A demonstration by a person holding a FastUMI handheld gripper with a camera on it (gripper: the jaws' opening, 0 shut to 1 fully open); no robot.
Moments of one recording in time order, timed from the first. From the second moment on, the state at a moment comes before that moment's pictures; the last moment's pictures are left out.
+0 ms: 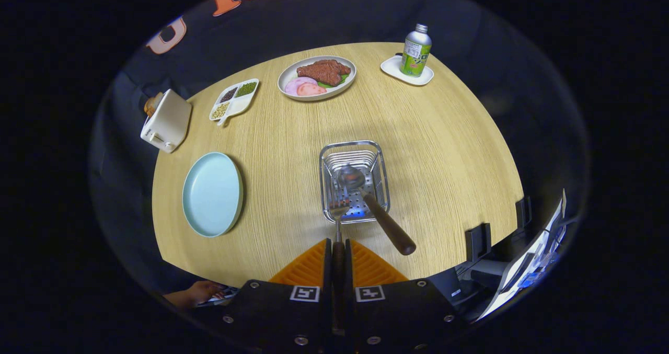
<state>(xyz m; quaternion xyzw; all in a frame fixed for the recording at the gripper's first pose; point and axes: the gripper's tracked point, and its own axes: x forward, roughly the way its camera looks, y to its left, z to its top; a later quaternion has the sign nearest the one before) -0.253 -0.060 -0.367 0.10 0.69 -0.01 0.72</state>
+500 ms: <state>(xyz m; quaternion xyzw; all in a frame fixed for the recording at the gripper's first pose) -0.150 -0.070 -0.292 0.13 0.50 0.01 0.86</state>
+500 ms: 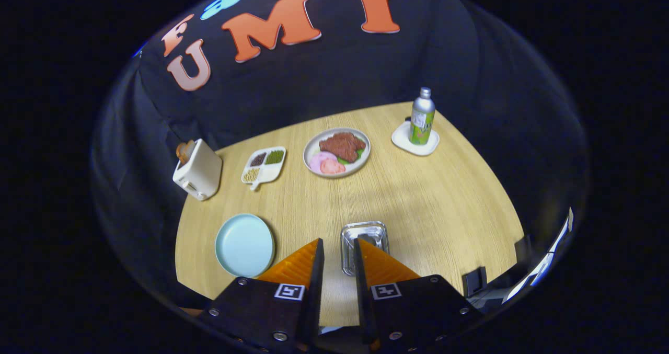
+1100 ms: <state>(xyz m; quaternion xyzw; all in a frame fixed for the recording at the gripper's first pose) -0.052 -0.119 -0.133 0.06 0.19 -0.04 0.98</state>
